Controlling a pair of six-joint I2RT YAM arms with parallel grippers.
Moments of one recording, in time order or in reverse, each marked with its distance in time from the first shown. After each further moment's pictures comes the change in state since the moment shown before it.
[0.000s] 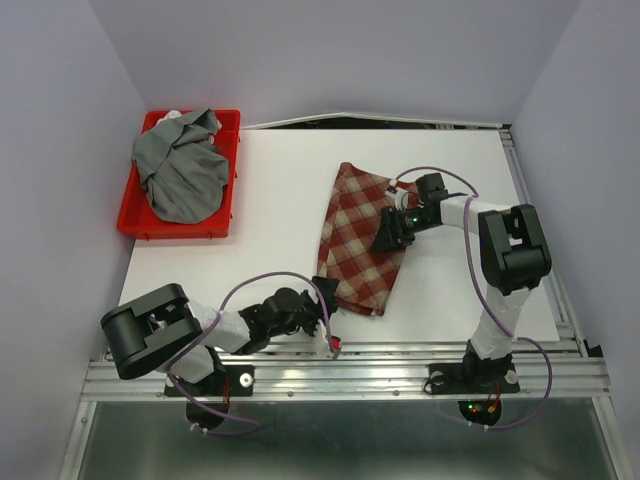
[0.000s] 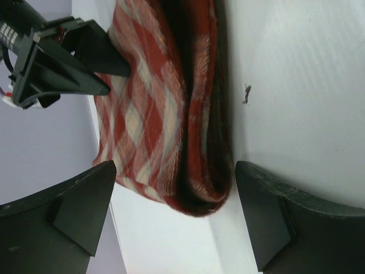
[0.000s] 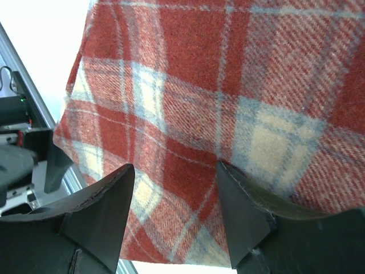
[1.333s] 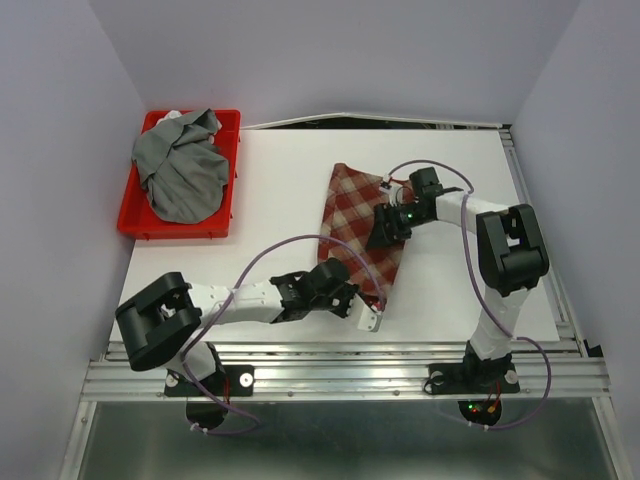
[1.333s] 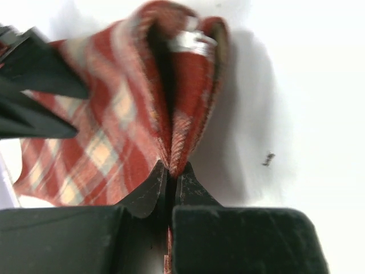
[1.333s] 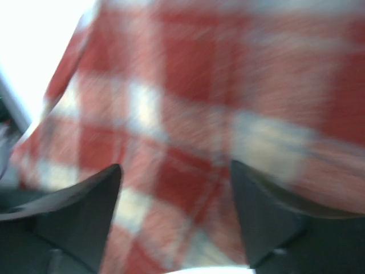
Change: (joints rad) left arm -0.076 0.084 0.517 -0.719 -0.031 -0.340; right arm 0.027 -0.006 0.048 -0.026 0.027 -0.024
